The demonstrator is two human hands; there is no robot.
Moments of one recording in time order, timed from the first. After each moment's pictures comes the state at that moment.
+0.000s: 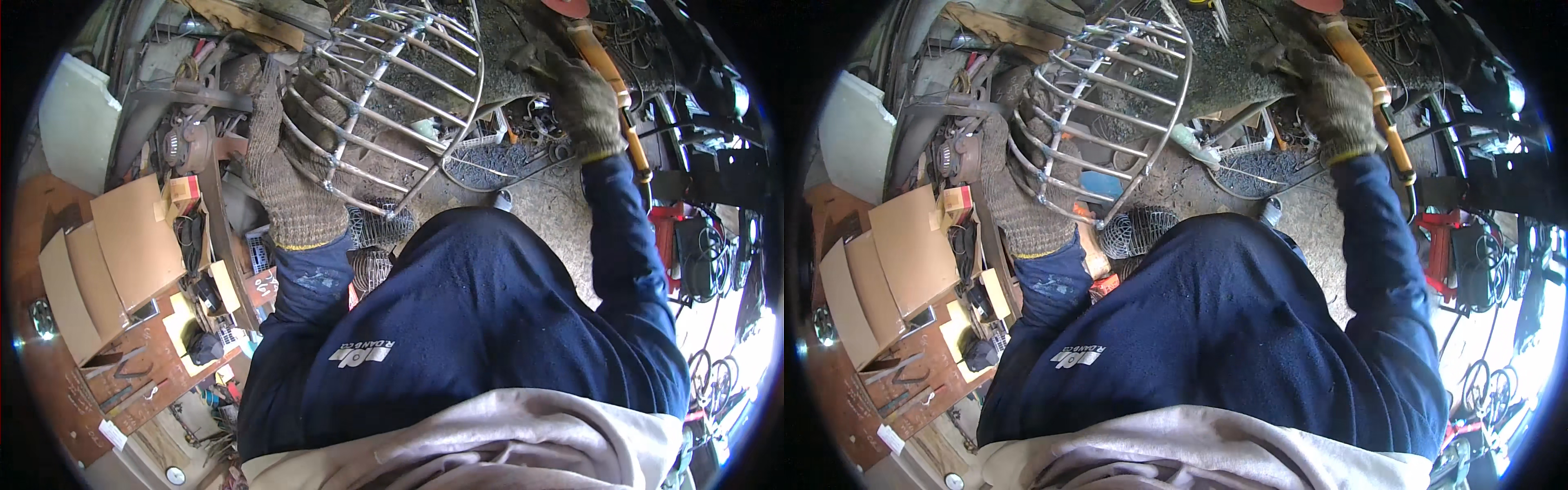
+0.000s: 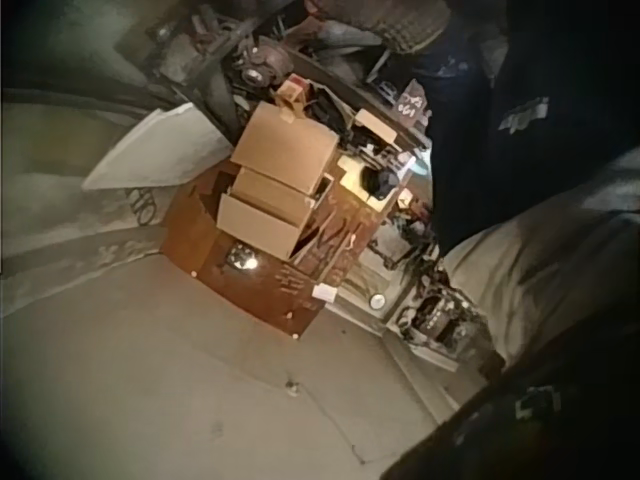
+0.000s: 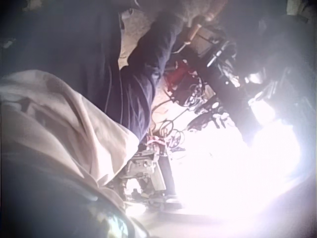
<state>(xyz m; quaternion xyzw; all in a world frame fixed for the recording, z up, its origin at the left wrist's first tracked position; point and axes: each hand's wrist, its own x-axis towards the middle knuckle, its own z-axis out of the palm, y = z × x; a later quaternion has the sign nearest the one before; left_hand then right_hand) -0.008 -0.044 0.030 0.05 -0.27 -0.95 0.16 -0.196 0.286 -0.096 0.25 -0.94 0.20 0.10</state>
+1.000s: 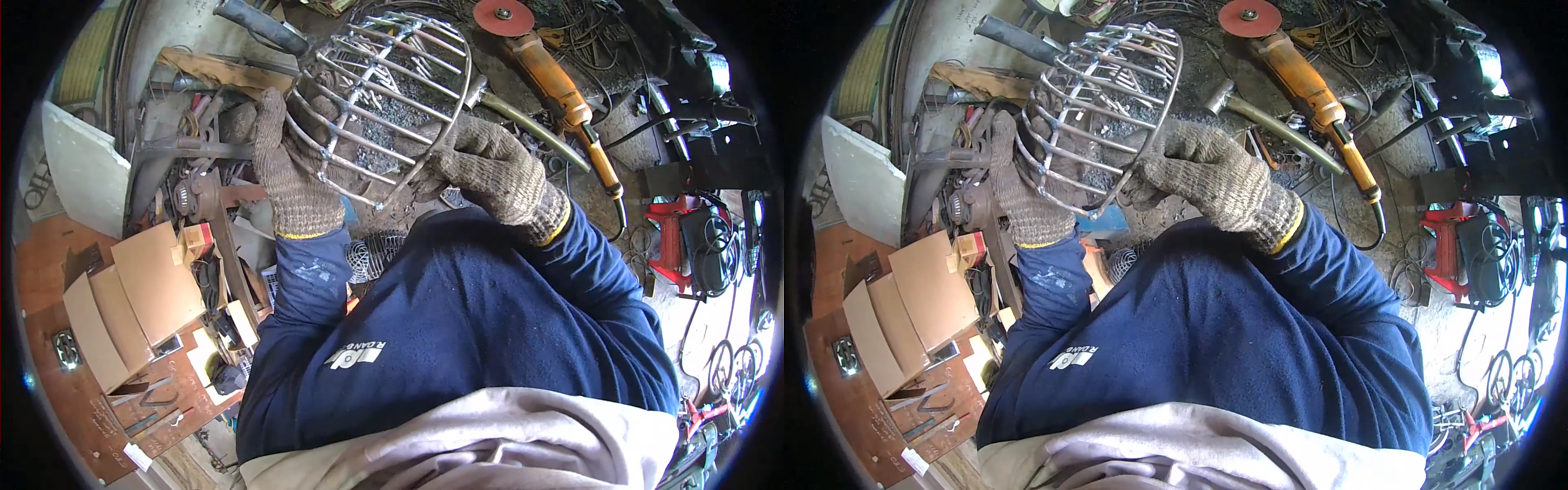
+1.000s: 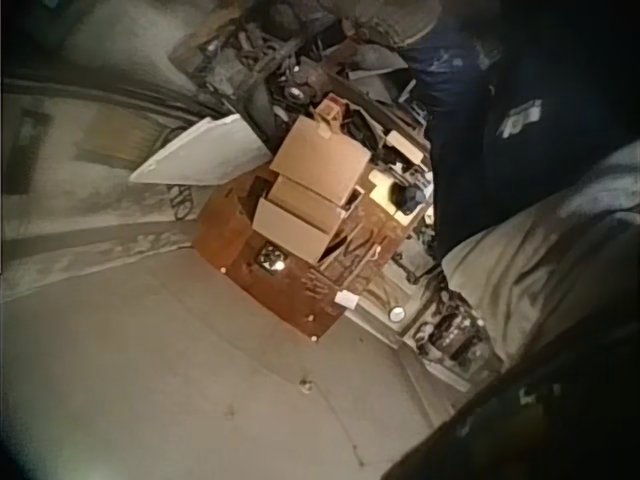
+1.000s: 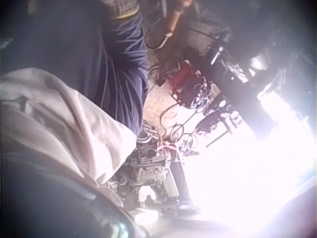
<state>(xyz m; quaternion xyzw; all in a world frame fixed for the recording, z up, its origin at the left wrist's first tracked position) -0.106 0.017 0.036 0.13 -0.38 -0.91 0.14 -0.134 0.260 -0.021 0.24 -0.39 0.82 -0.34</state>
